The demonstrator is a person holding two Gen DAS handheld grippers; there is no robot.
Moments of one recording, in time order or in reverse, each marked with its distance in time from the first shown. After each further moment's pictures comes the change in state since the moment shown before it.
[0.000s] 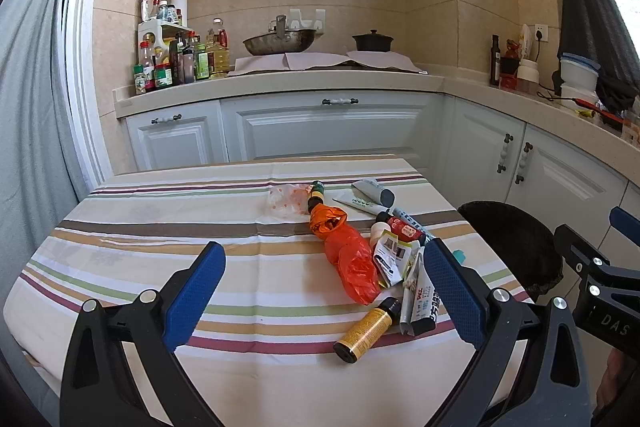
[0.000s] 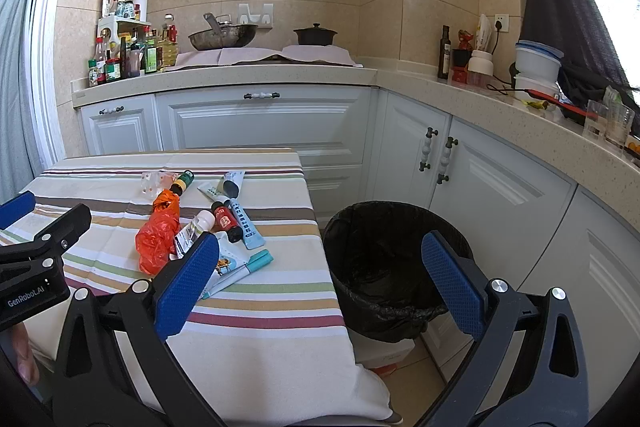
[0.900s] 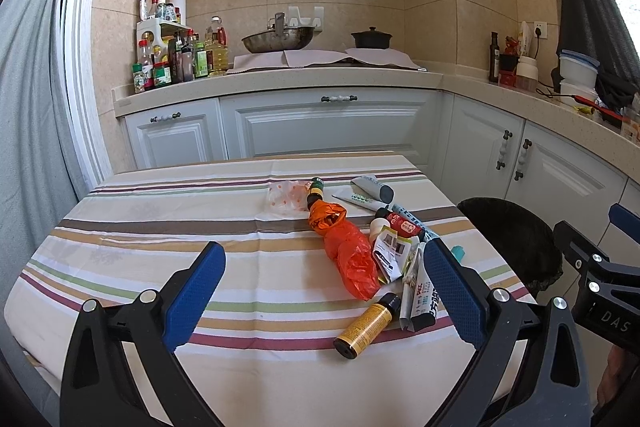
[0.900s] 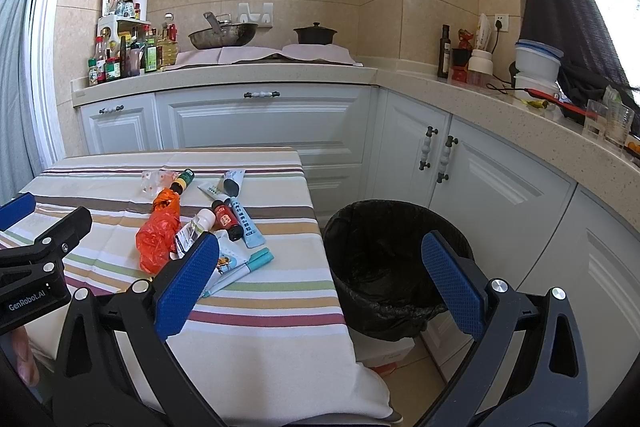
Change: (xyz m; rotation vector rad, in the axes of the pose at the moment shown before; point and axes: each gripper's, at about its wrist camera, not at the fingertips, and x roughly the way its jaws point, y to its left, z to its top) left arm 0.000 0.000 -0.001 0.002 0.010 -0.002; right arm -0.001 0.001 0.000 -0.002 0.000 0.000
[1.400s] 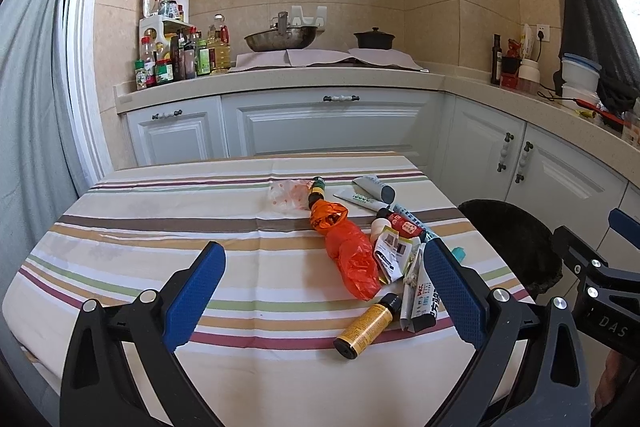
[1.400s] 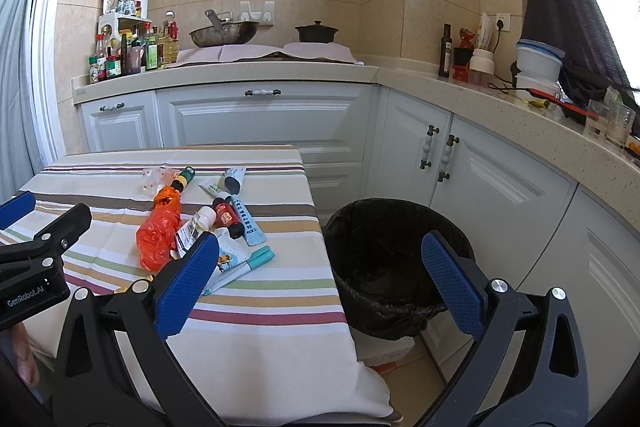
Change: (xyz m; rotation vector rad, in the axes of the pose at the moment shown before) left arm 0.000 0.000 0.000 -0.012 0.007 0.002; right arm 0.002 0.003 -0.001 -0.002 0.003 0.001
